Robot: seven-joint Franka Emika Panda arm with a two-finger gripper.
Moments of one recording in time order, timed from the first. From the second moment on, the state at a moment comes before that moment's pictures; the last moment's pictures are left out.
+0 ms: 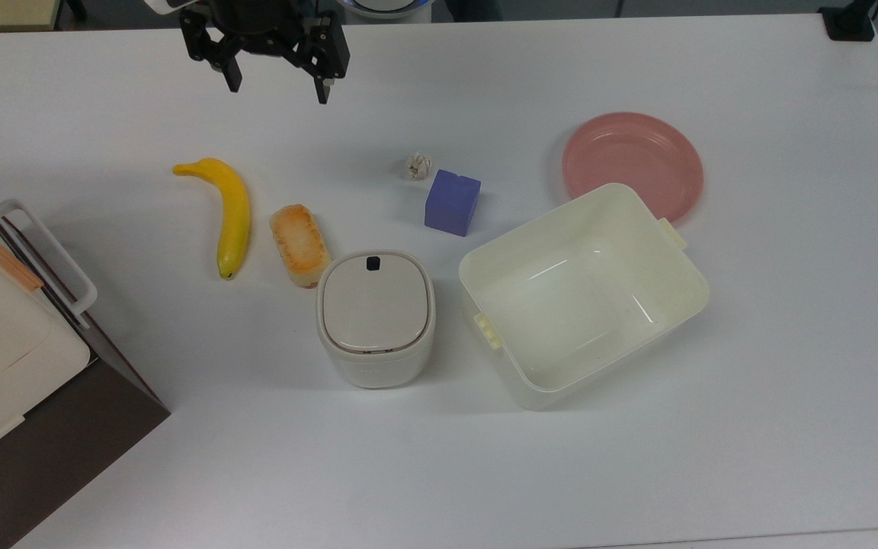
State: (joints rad) arm -0.08 0.10 -0.04 -1.60 0.01 1.72 0.03
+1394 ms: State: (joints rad) arm -0.10 0.10 -0.04 -1.59 0.01 1.72 0.03
